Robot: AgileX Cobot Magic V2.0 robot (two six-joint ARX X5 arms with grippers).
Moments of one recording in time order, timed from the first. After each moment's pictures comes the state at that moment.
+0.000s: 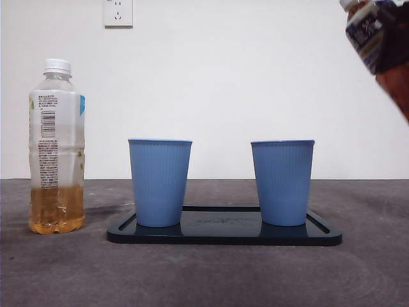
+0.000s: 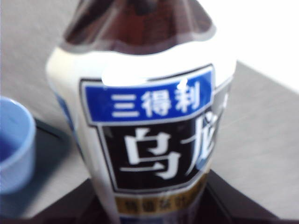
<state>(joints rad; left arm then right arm) -0.10 0.50 0.78 -0.90 0.51 0.00 0.21 1.00 0.87 -0.34 0.09 -0.32</state>
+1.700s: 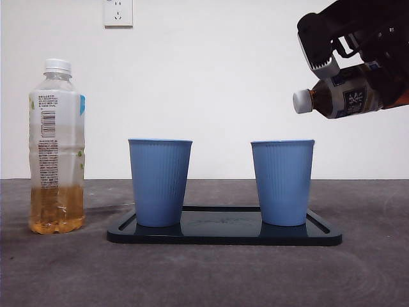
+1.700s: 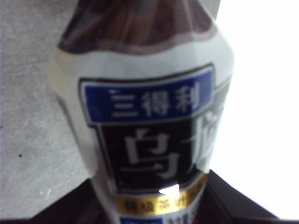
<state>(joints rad) -0.16 0.50 0.78 -0.90 0.51 0.00 0.56 1.31 0.99 -0.50 0.80 -1.13</state>
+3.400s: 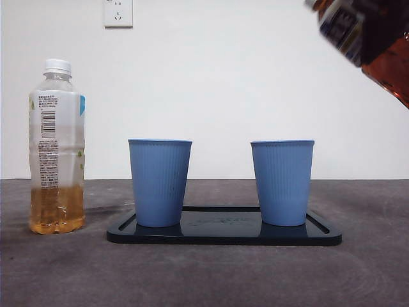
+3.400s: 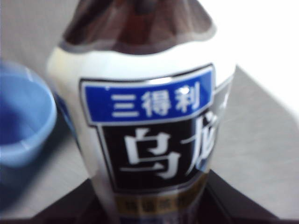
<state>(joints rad) -0.17 0.50 0.78 -0.90 0.51 0.00 0.39 1.05 1.00 -0.52 0.26 -0.30</state>
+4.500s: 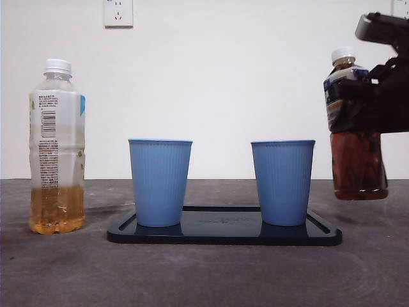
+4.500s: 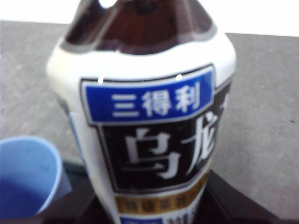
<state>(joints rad) -0.17 0.50 0.78 -0.90 0.49 0.00 0.24 1.28 0.50 0.49 -0.03 0.10</state>
